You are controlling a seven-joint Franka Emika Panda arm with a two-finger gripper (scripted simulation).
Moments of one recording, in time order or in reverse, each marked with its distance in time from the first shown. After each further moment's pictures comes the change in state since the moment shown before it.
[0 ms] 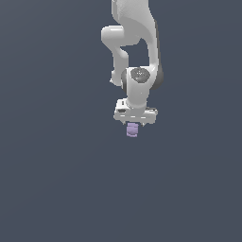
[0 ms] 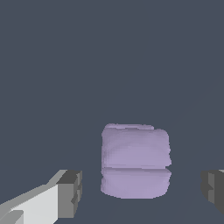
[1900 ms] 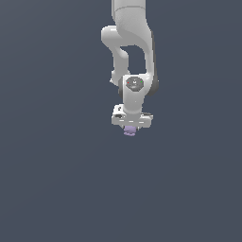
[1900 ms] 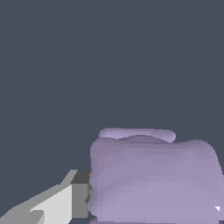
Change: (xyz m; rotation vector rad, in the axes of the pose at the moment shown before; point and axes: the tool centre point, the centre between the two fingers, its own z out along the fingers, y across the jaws) arm 0.001 0.015 0.036 0.001 0.000 0.002
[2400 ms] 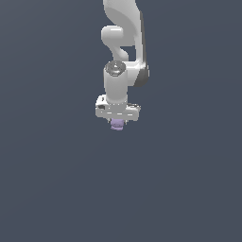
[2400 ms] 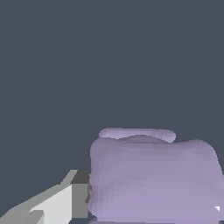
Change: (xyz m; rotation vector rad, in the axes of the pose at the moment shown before) arm 0.013 0.068 -0.062 0.001 0.001 0.001
